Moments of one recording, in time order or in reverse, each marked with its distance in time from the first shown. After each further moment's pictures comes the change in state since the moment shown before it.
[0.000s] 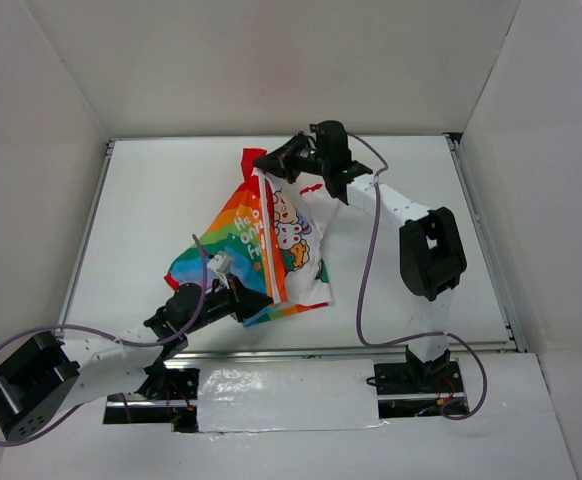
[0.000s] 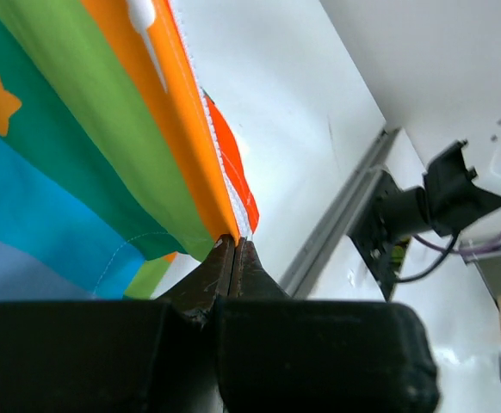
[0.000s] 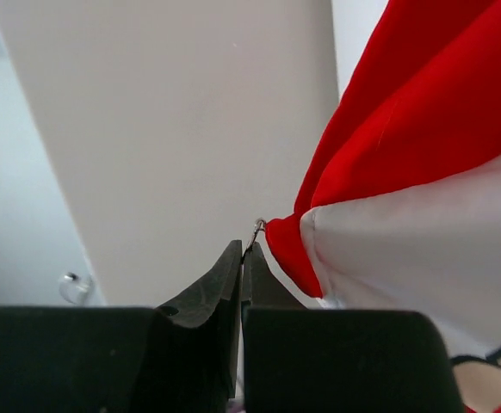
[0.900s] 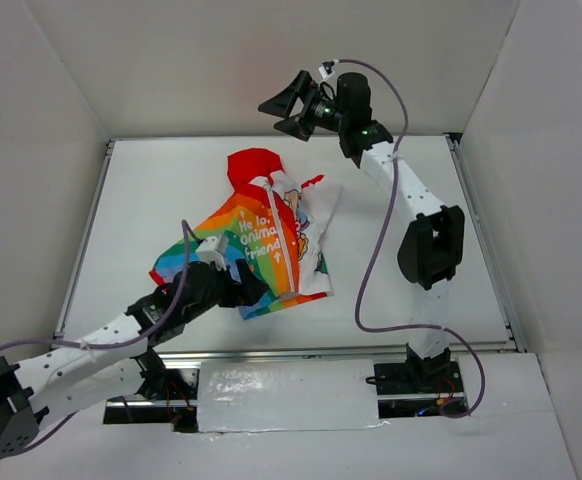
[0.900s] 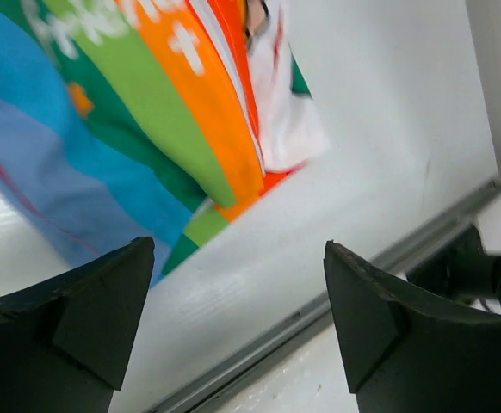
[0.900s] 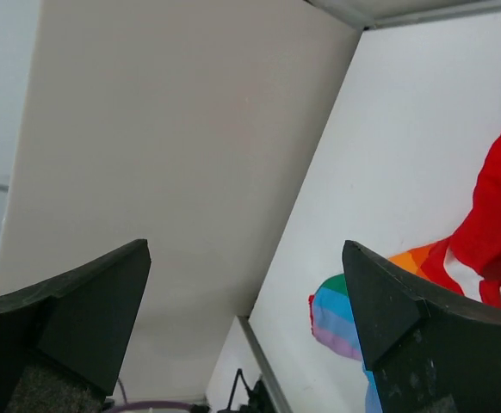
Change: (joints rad) left arm -0.033 -0.145 0.303 -0.745 -0.300 -0.028; right arm -0.089 0.134 0.462 -0.200 -0.085 -0.462
